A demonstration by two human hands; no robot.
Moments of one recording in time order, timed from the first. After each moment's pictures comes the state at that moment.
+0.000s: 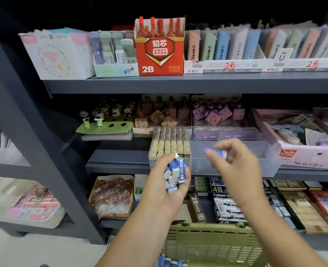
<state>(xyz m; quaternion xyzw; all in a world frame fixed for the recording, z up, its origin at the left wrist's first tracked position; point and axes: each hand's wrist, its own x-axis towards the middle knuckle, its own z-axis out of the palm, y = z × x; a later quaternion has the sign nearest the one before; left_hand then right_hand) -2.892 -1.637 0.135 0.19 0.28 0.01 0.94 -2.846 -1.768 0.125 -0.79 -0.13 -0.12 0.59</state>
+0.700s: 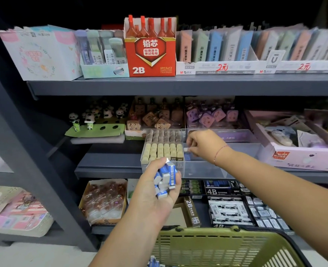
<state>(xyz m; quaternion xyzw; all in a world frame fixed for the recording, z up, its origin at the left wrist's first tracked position) -2.888 -1.631 0.128 0.19 0.28 0.00 0.94 -2.716 -1.745 0.117 -0.94 -0.30 -0.03 0.14</state>
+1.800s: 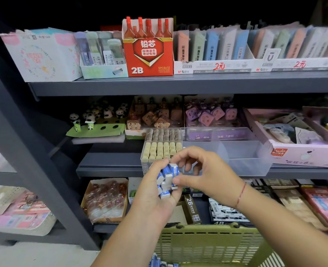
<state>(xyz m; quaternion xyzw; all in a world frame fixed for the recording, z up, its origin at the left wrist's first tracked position) -2.892 -1.639 0.123 0.22 0.26 0.01 0.94 -2.839 -1.761 0.134 -0.80 -0.35 0.05 0.49</state>
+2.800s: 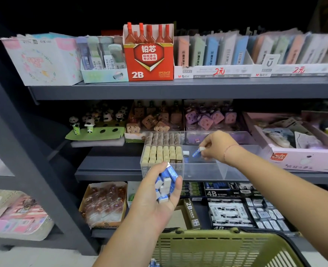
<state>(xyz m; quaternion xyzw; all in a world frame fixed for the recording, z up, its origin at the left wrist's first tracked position) -2.892 -1.632 0.126 0.21 0.29 -0.01 0.93 -2.724 -1.773 0.126 -0.96 -0.15 0.02 0.24</state>
